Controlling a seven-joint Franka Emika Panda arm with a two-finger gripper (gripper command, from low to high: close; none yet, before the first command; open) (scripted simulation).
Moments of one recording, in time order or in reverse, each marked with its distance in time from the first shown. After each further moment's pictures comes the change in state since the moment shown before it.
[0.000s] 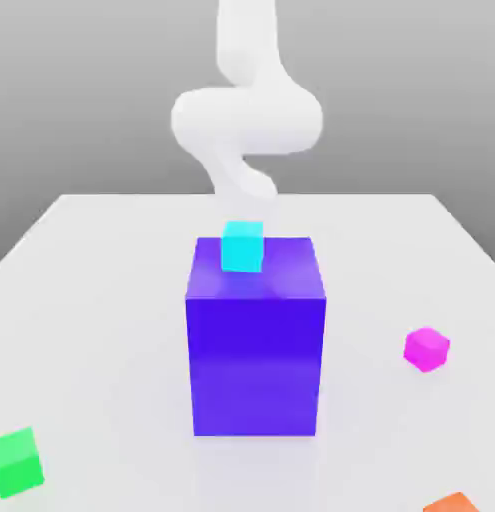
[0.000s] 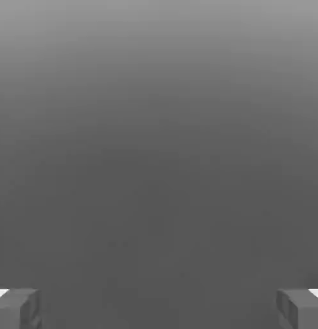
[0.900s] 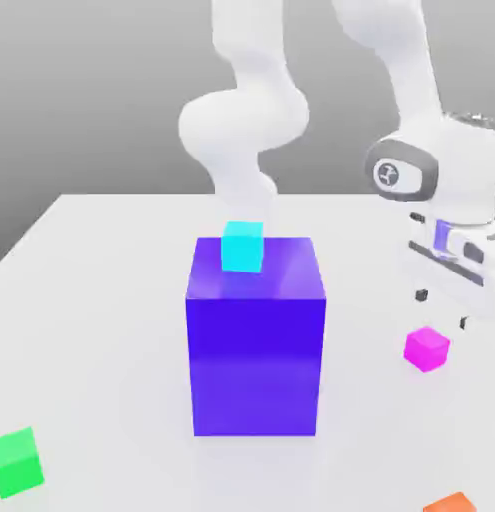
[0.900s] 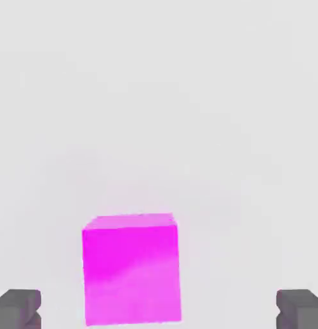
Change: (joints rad) arm 0.686 0.833 0.138 -0.472 -0.081 0.580 -1.007
